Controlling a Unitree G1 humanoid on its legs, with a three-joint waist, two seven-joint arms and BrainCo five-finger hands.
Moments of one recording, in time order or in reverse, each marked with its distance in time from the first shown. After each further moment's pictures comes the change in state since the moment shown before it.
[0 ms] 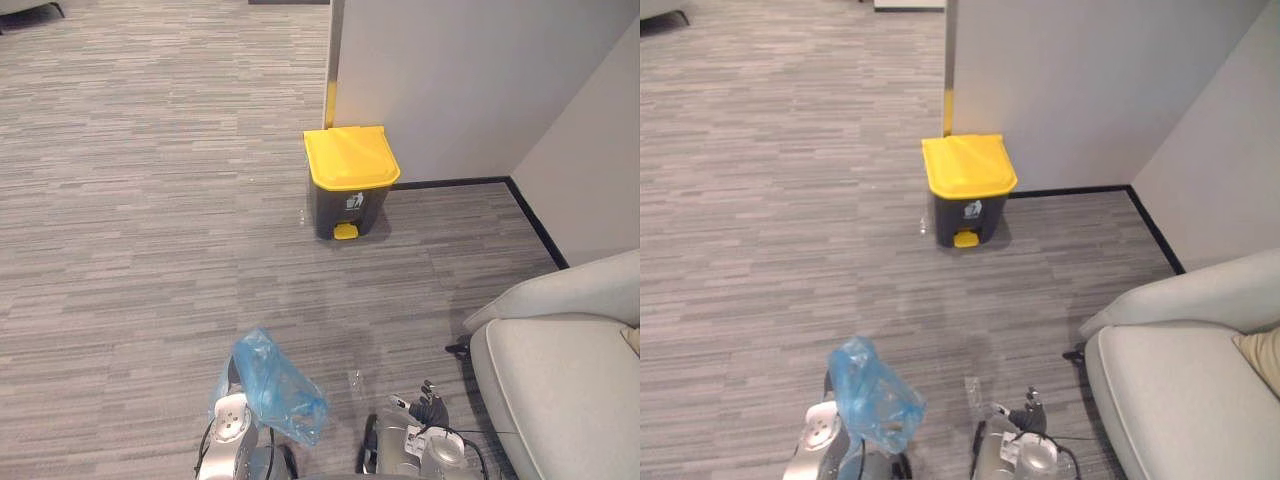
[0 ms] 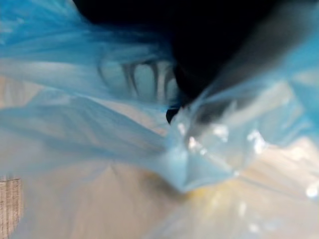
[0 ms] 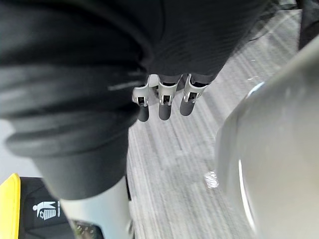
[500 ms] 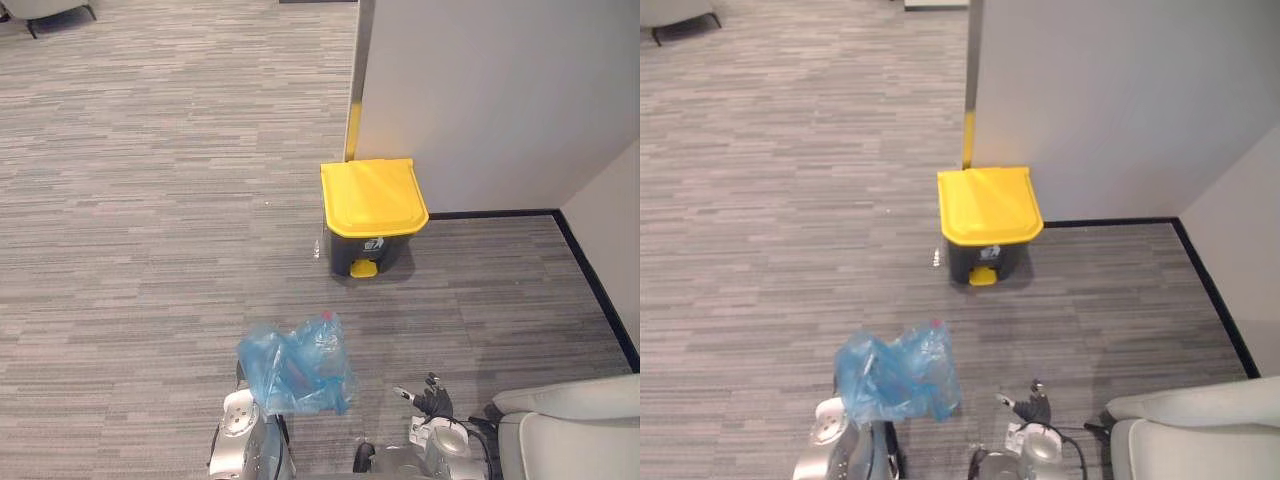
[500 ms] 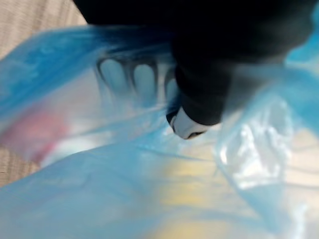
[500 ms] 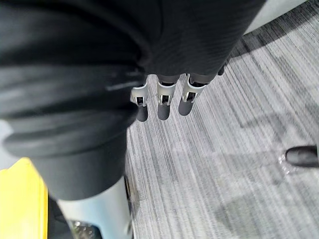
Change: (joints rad) left arm 0.013 -0.040 -0.002 -0.034 0.001 0.002 -0.032; right arm 0.014 0.004 -0.034 -0.009 0.045 0.005 -0.007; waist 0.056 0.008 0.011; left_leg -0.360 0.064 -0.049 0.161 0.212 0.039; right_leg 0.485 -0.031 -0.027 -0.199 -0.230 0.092
